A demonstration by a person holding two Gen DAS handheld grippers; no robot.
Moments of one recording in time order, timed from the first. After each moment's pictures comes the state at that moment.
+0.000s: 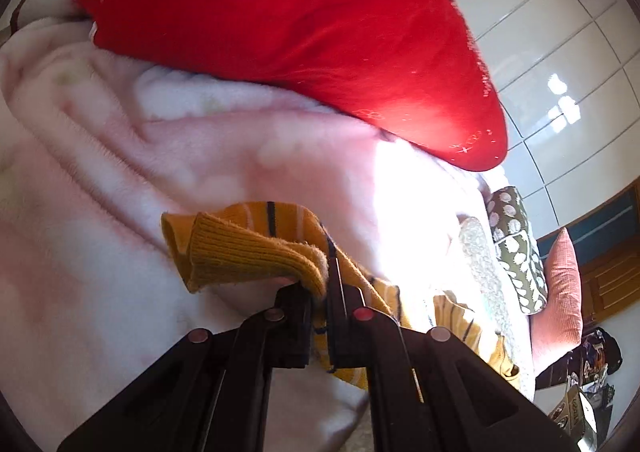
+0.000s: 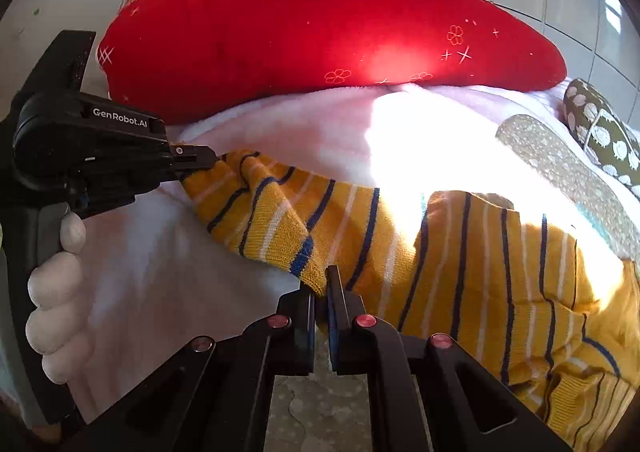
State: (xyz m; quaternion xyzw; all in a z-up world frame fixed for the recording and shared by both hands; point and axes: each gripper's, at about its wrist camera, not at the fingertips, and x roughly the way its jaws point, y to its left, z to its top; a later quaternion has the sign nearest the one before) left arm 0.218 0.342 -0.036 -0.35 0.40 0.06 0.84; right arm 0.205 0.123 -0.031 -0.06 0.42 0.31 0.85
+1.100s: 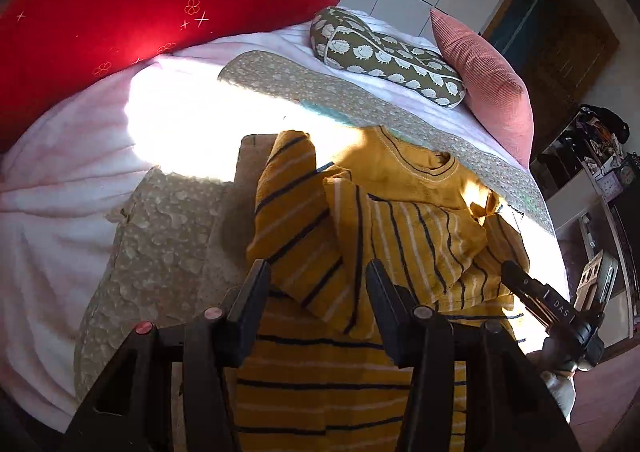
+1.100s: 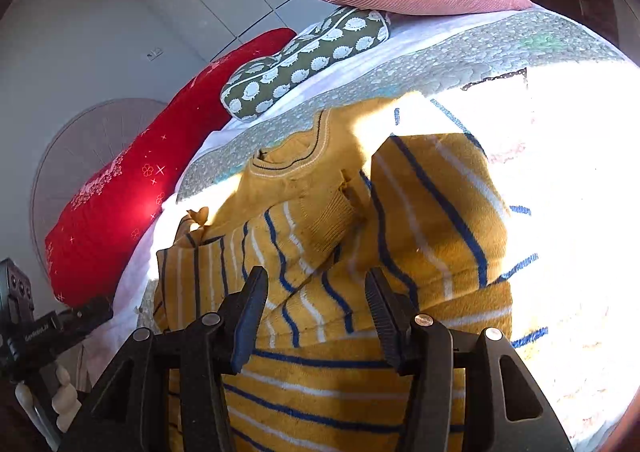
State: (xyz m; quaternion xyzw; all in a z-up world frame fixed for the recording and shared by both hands) left arm 0.148 0.062 -0.003 -0.10 0.48 -0.12 0.86; right arm 0.125 -0.318 -0.045 0.29 0.39 0.06 0.87
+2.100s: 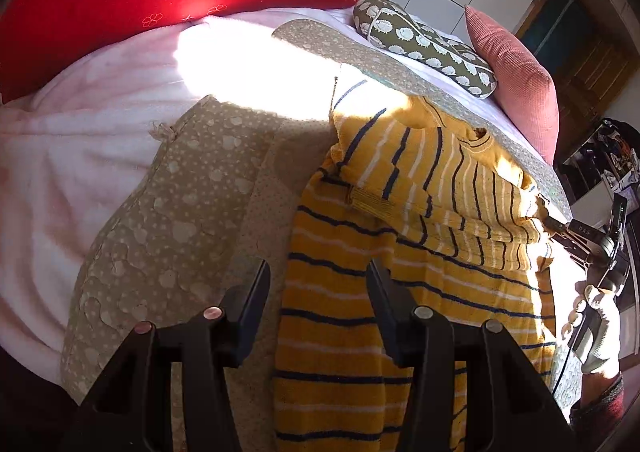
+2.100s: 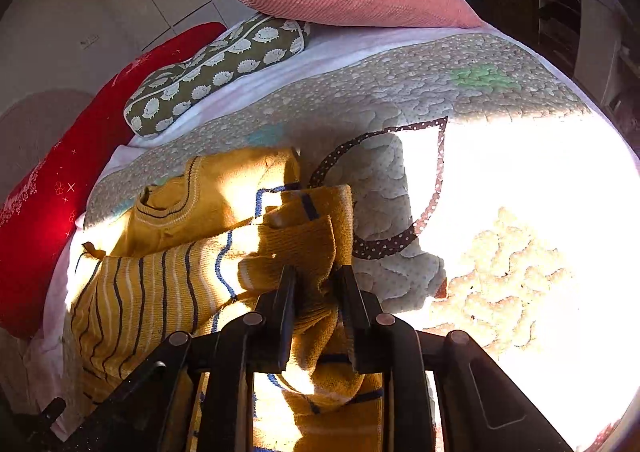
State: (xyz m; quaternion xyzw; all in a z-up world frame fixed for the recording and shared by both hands) left arm 0.101 0.080 -0.044 -0.10 0.49 -0.08 0.86; right arm 0.157 -0.403 -0.042 0.23 0.44 -0.06 0.87
